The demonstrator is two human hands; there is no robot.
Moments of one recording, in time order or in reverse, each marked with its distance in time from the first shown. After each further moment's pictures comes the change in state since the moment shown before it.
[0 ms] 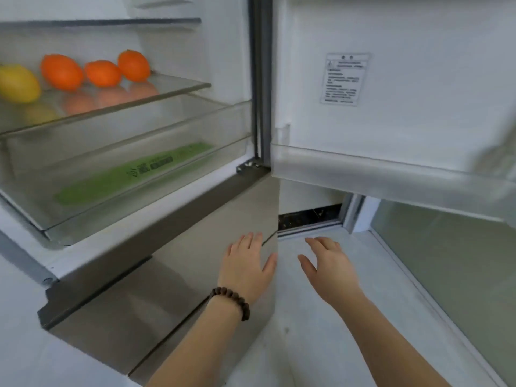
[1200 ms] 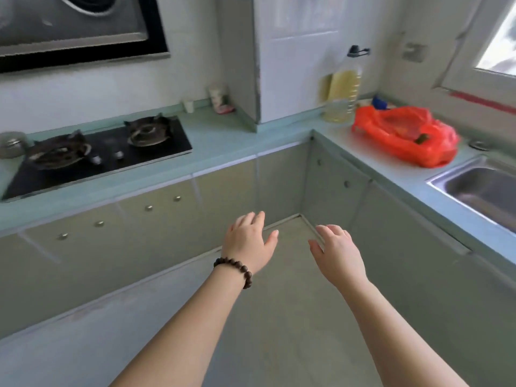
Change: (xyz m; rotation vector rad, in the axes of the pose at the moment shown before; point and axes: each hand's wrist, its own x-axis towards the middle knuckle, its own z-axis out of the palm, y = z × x) left_hand -0.460 0.556 0.177 -0.192 -0.566 1.705; right_hand -0.704 0.194 -0.207 -0.303 0.801 1.722
